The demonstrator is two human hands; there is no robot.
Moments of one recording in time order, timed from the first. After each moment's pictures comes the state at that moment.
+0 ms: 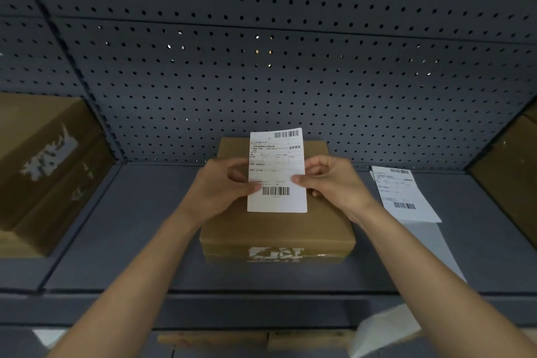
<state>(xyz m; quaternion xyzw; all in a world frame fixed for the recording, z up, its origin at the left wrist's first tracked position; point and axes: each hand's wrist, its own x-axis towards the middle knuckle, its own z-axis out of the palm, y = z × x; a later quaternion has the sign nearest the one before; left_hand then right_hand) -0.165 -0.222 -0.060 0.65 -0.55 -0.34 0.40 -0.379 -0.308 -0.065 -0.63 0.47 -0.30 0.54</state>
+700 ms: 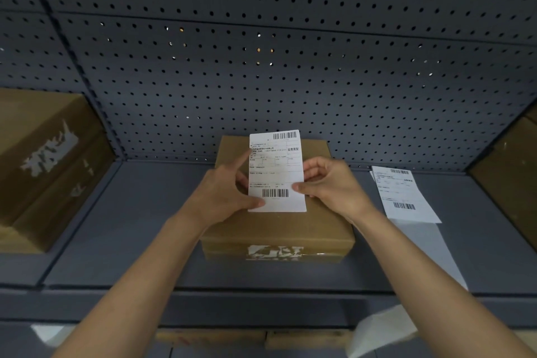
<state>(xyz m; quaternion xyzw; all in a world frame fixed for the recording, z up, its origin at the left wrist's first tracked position) -0.169 -0.222 -0.067 0.69 -0.60 -0.28 0.29 -0.380 -0.306 -0.072 -0.69 0.46 -0.29 0.48</state>
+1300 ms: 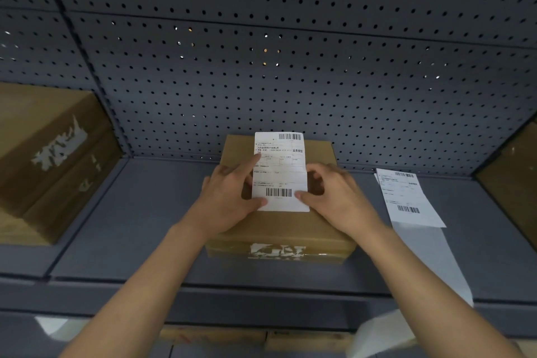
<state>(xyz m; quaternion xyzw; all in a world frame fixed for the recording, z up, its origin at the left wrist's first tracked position) -0.169 -0.217 -0.086 0.71 -0.63 -0.18 0.26 -0.384 -0.287 -0.070 -0.82 0.50 -0.18 0.21</state>
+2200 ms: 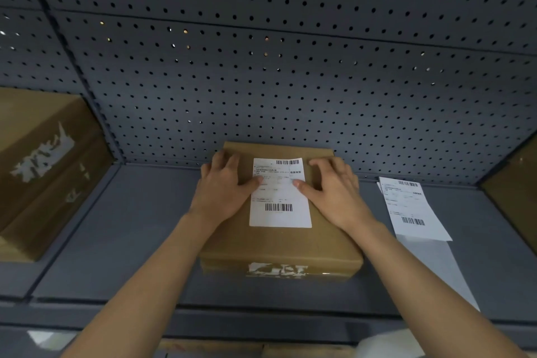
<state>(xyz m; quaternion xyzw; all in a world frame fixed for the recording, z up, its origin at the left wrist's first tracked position) -0.154 -0.264 -0.101 0.78 -0.56 -0.16 0.23 -0.372 -0.334 -0.093 -0.82 0.52 -0.17 0.16</state>
